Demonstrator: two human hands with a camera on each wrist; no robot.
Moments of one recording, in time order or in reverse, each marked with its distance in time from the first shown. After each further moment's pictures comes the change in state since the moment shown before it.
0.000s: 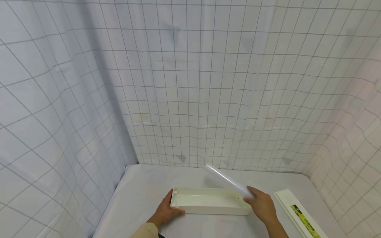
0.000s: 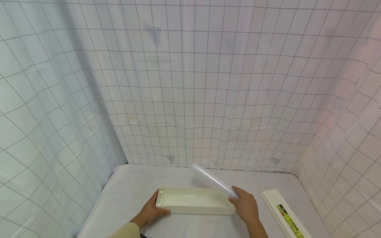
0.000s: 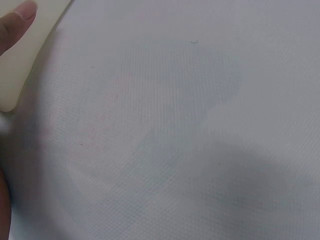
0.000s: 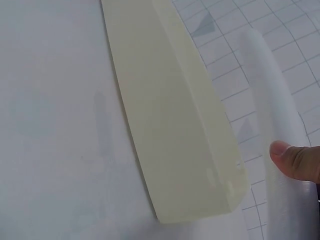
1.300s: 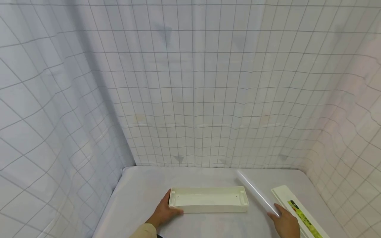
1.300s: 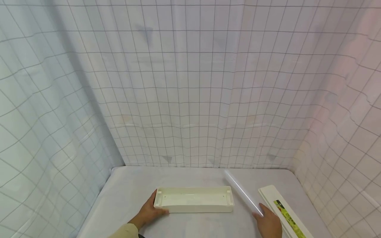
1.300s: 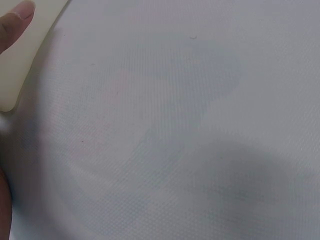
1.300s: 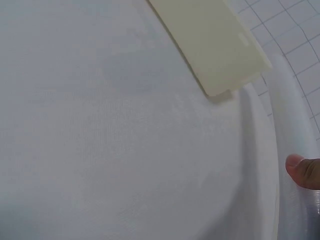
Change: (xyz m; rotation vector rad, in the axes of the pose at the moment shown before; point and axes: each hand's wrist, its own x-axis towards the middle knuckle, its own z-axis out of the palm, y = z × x) left_hand -0.001 0.004 0.000 0.016 0.016 -0.023; right_hand -0.040 0.094 -0.006 -0.028 0.026 0.366
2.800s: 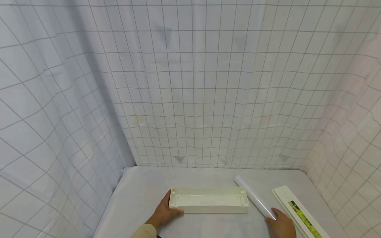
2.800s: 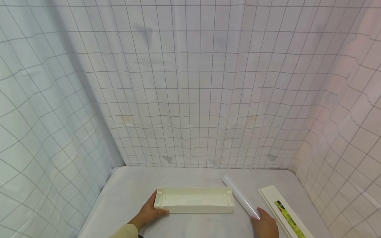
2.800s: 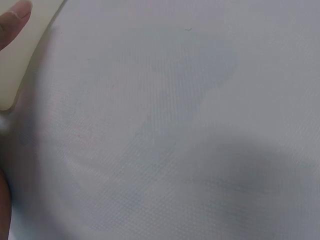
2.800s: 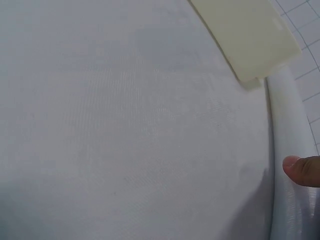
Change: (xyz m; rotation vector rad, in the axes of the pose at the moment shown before) left_hand 0.000 0.000 -0.001 0.006 -0.002 0.008; right_hand 0.004 0.002 0.027 -0.049 0.000 0.072
